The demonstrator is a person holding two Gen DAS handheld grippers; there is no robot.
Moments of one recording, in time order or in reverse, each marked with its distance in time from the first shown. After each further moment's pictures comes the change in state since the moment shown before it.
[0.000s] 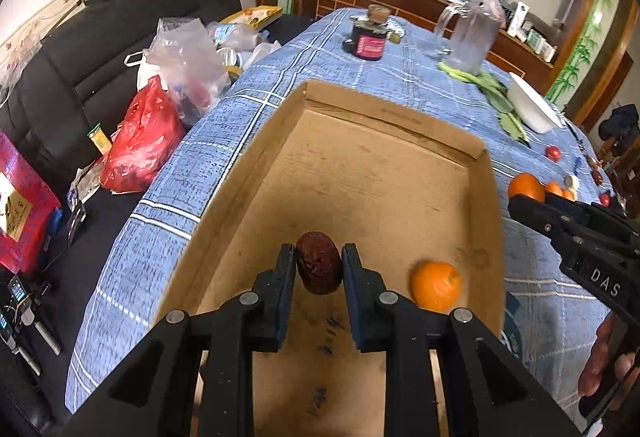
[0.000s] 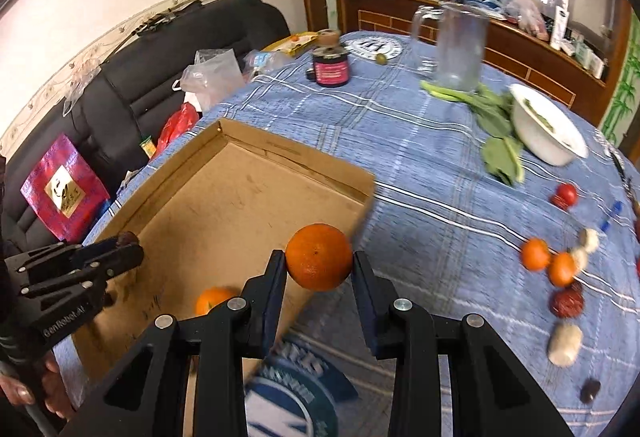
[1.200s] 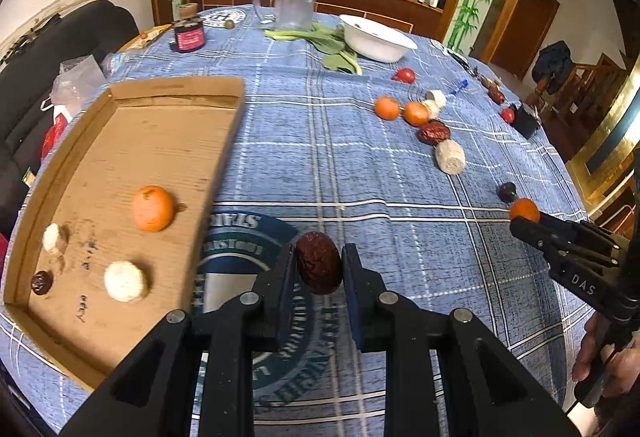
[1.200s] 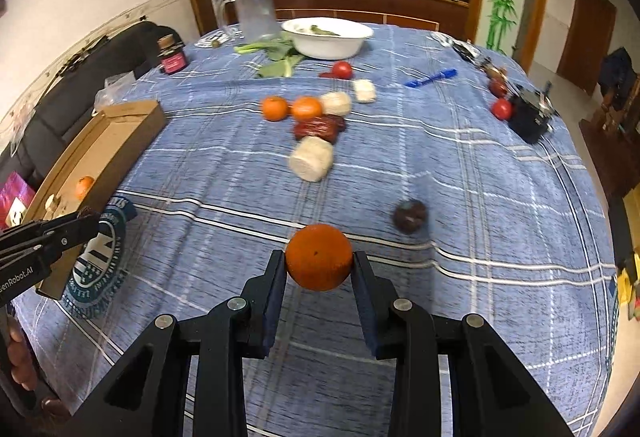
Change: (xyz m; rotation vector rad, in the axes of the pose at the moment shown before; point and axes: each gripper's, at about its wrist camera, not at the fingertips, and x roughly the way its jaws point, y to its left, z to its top) left arm -0.038 -0.179 -0.081 0.223 -0.007 -0.194; right arm -0.126 -0.166 -0.162 0.231 -0.010 -0.214
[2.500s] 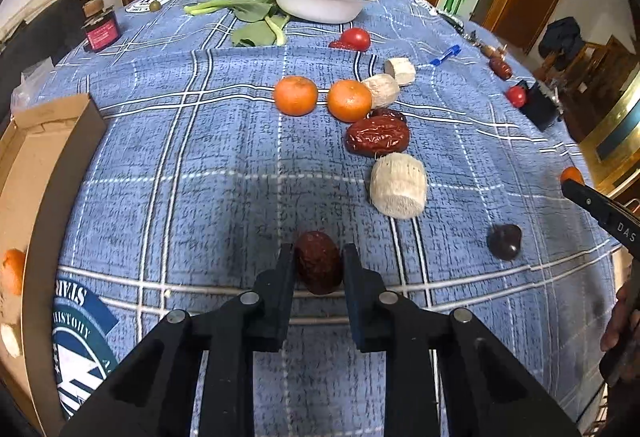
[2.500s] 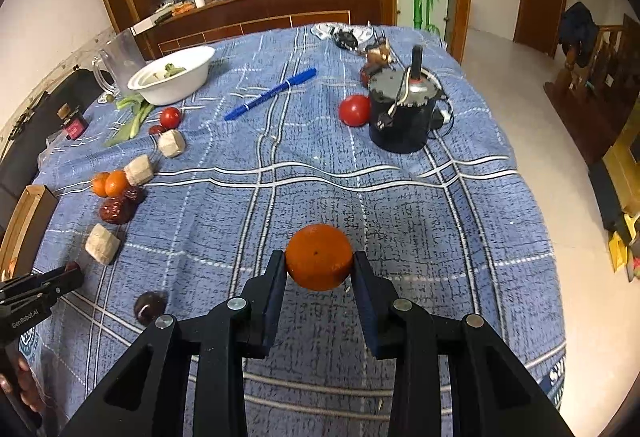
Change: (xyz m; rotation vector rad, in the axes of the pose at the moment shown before) left arm 0.111 -0.111 0.047 0.029 0.118 0.005; right arm 0.029 -0.197 0.035 0.171 -0.022 -0.088
